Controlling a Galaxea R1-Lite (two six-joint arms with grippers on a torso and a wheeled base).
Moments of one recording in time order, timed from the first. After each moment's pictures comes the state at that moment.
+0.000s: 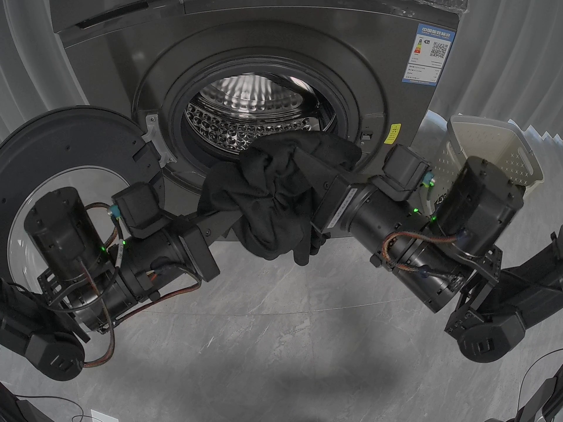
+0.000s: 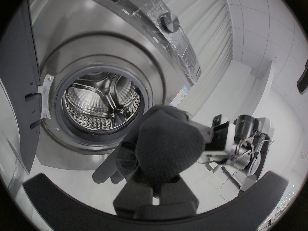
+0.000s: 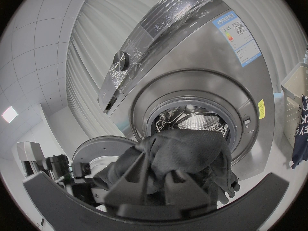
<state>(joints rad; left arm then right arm) -0.60 1.61 -0.51 -1.24 -0.20 -0.31 0.85 1.83 -0.84 -1.29 -0.17 0.31</state>
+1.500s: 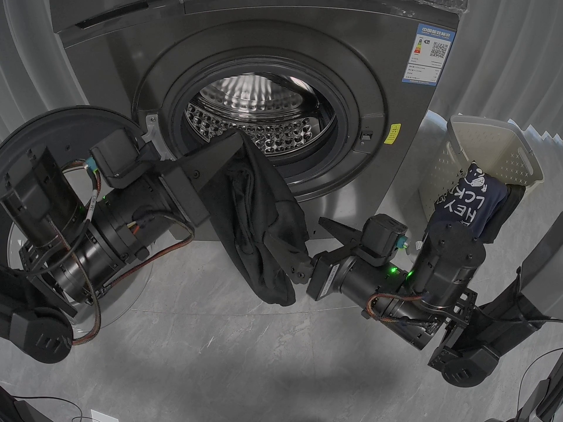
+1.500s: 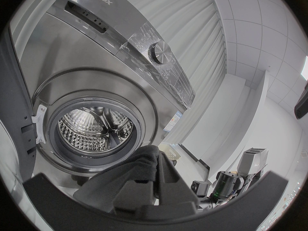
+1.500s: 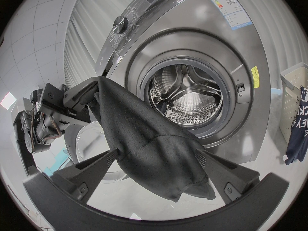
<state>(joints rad) -0.61 1.56 -0.64 -1.22 -0.17 -0.34 0.85 1.94 -0.67 -1.40 -0.13 0.25</state>
